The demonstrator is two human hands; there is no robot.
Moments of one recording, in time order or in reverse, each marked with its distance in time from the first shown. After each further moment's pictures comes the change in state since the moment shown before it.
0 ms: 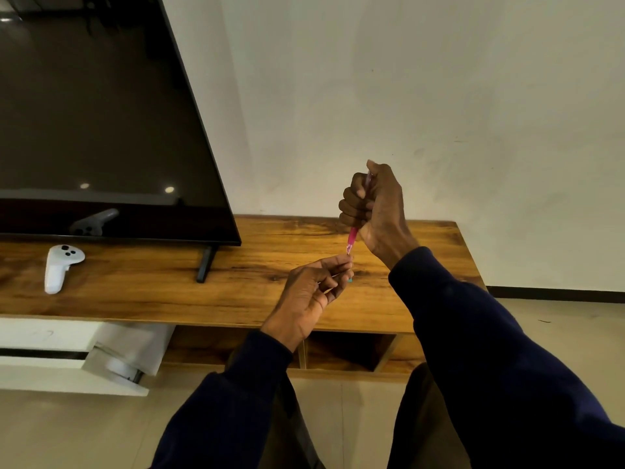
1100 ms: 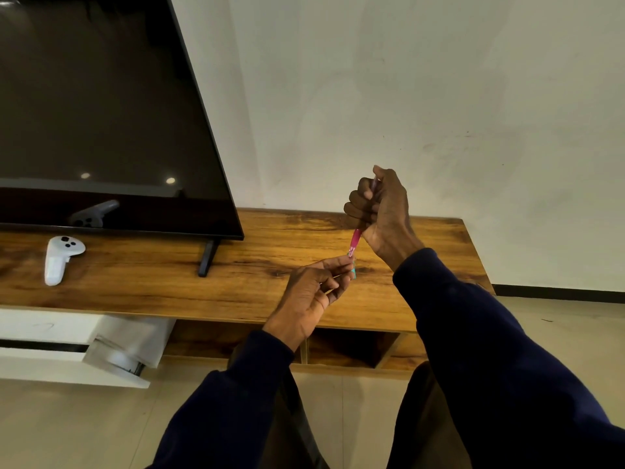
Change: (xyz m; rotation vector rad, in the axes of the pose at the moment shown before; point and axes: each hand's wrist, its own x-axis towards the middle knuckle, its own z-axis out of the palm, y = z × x) left_hand 0.005 -0.002 -0.007 -0.013 0.044 -0.021; right_hand 0.013 0.017 -0.011 0.062 0.055 0.054
